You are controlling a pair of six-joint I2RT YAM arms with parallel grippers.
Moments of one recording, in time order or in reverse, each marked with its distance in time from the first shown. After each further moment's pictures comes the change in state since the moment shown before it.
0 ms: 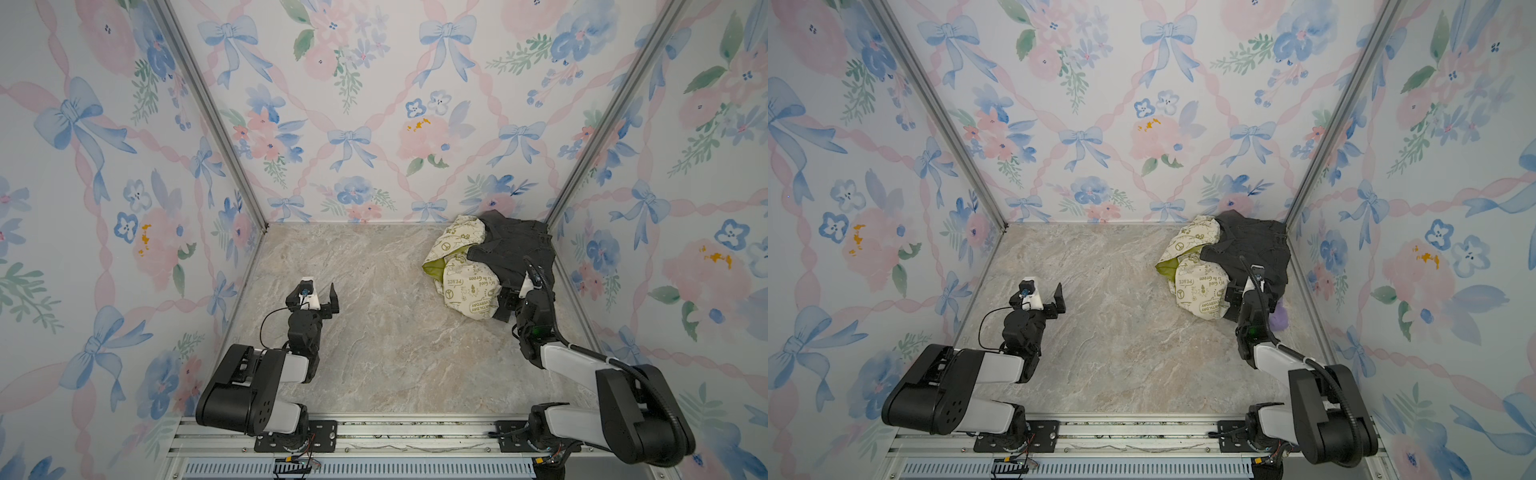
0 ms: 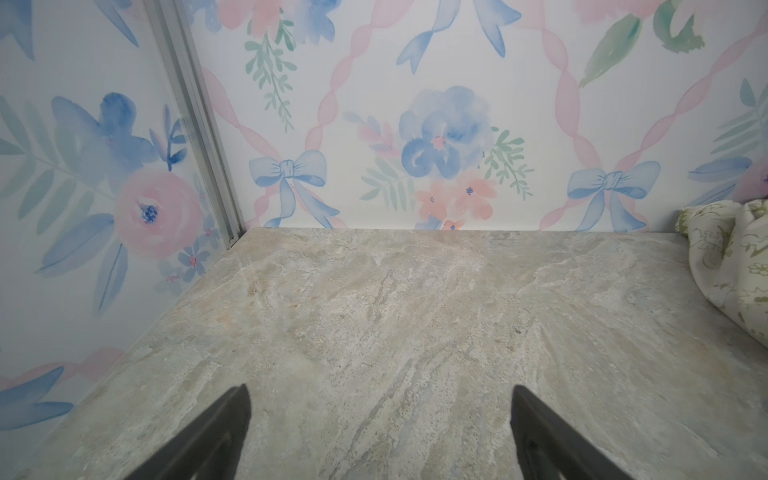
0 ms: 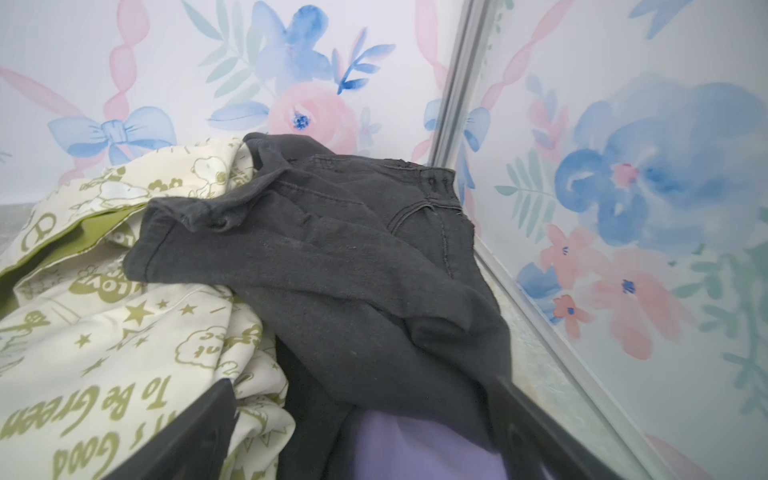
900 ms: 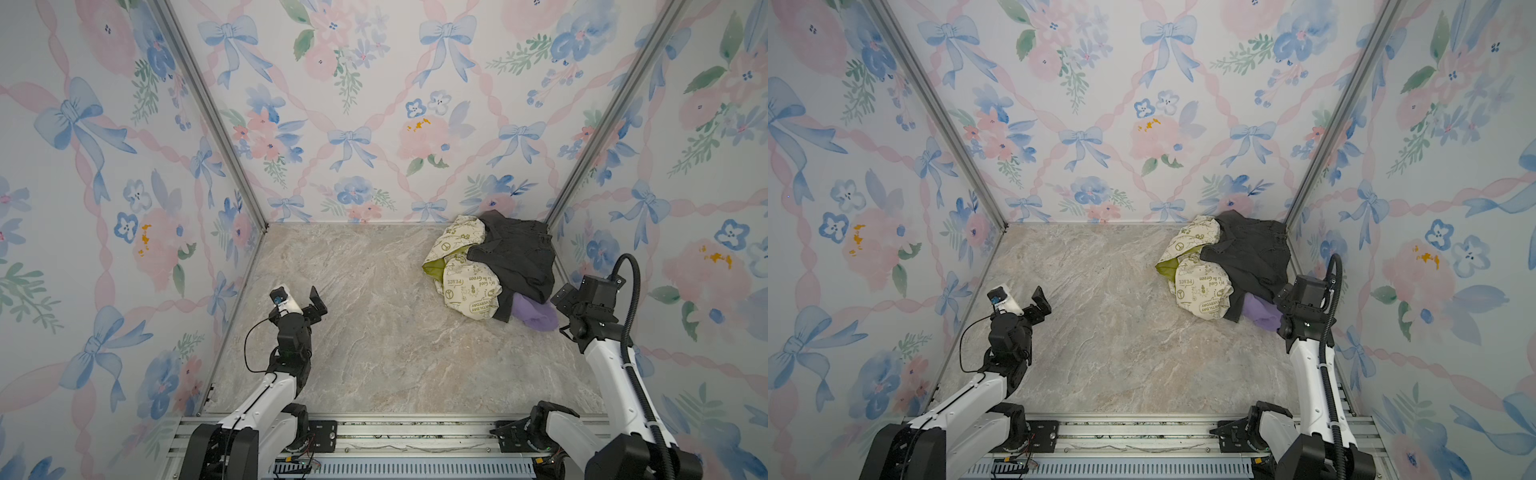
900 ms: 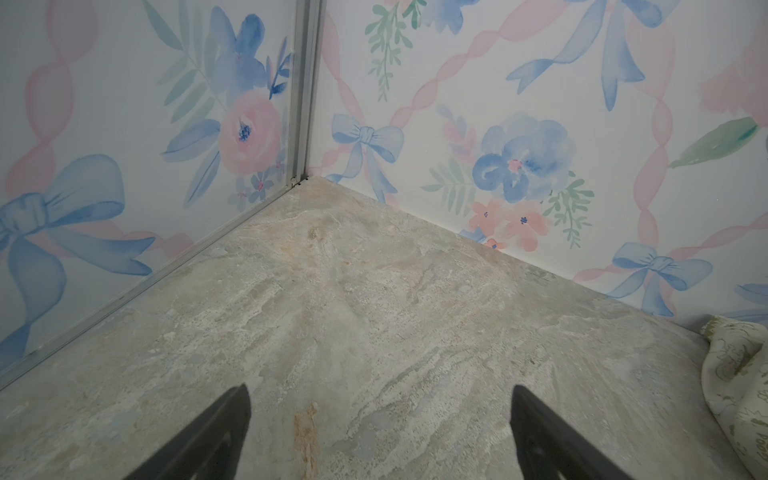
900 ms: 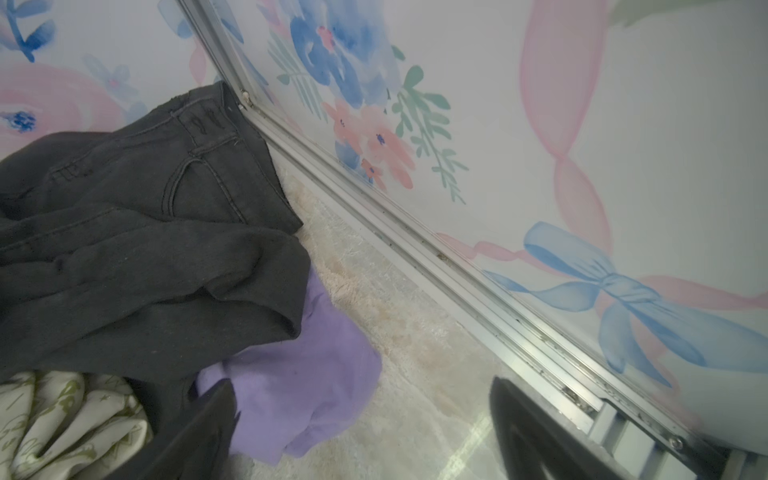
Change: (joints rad) left arm 0.047 -0.402 0.001 -0.544 -0.090 -0.339; right arm -0.394 -0.193 0.355 -1.020 -0.123 0.378
